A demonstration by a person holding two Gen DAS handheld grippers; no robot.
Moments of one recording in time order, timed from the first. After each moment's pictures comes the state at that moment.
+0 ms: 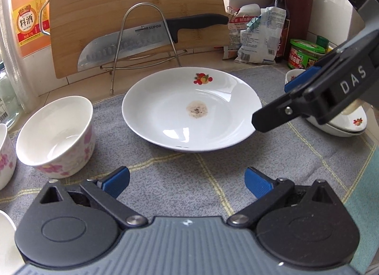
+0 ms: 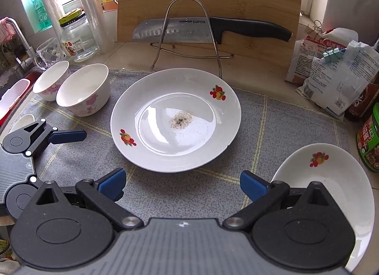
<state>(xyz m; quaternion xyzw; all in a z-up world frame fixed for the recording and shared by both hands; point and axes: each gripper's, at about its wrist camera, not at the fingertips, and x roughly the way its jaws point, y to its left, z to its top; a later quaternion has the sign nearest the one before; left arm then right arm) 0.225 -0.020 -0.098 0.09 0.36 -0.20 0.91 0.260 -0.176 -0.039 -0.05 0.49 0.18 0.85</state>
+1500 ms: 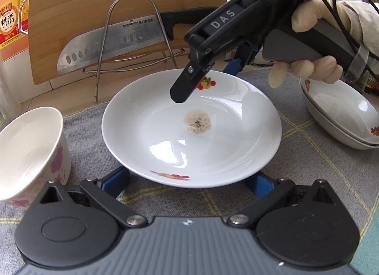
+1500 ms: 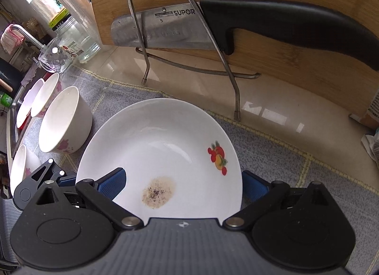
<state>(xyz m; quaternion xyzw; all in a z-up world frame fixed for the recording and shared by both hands) 0.262 -0.036 -0.119 0.09 0.35 -0.21 0.91 0.420 -0.174 -0.088 -0.01 0.57 0.31 0.76</state>
